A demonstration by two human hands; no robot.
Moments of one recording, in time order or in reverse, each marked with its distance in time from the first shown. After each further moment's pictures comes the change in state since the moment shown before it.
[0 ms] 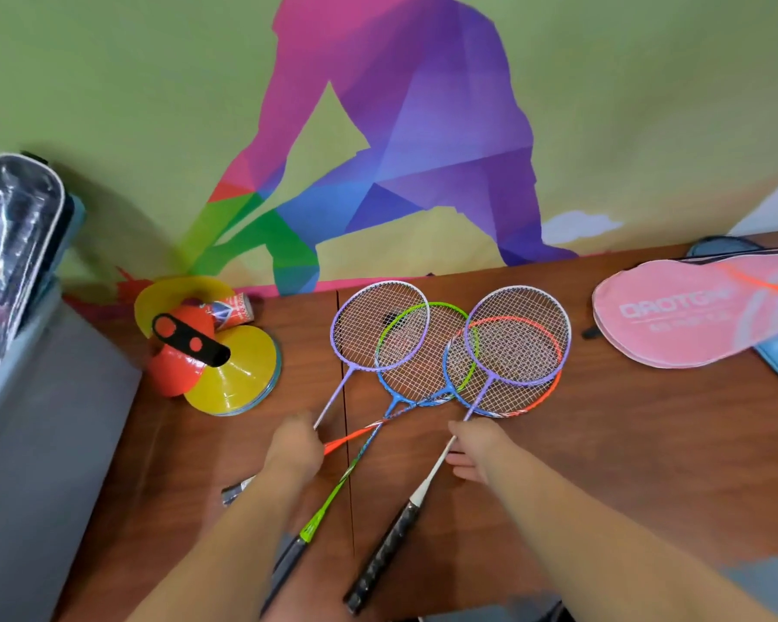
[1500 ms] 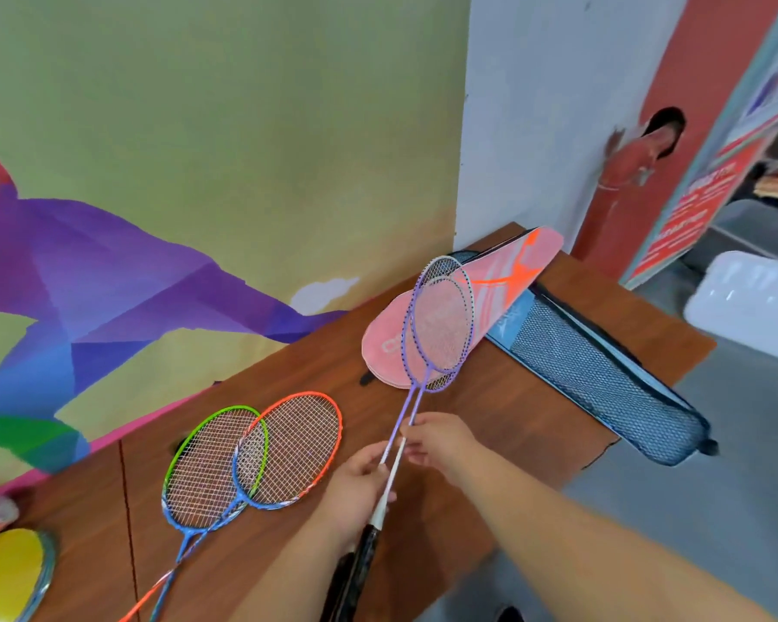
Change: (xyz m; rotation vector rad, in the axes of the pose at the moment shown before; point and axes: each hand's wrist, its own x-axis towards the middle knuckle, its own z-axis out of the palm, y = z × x) left_hand -0.173 0.392 0.135 -0.699 -0.550 0.295; right_hand -0.017 -0.005 -0.330 0.422 0.024 -0.325
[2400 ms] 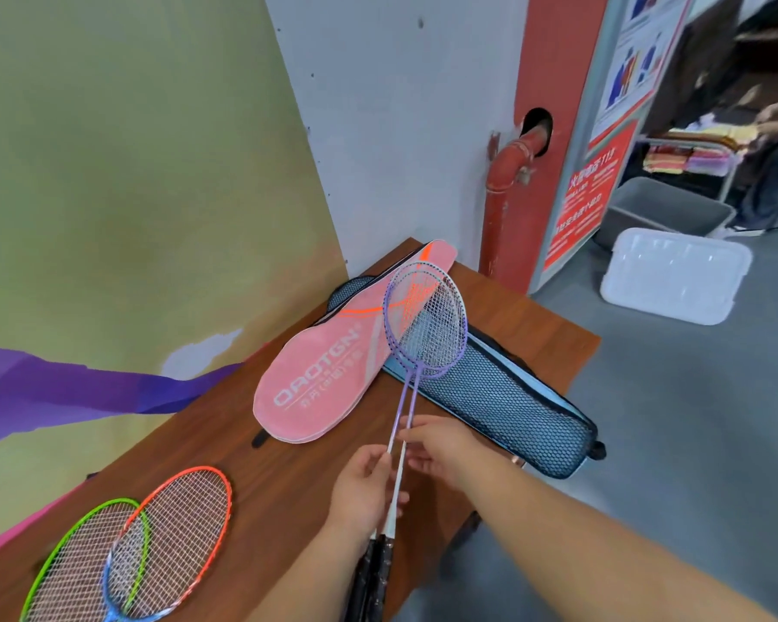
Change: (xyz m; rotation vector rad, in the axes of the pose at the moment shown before) left_hand 0.070 0.055 0.205 0.017 -0.011 0.048; right_hand 0.025 -0.043 -0.199 0.224 0.043 0.047
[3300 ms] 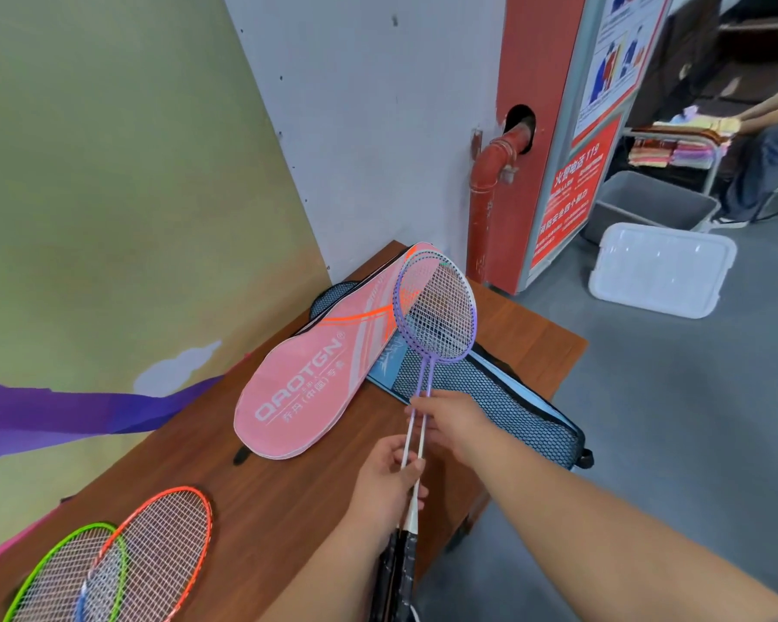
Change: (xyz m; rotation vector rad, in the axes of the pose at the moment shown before) left_hand 0.016 0.020 0.049 -0.031 -0.150 0.034; right_hand 0.019 -0.051 -0.044 0.054 0.089 -0.142
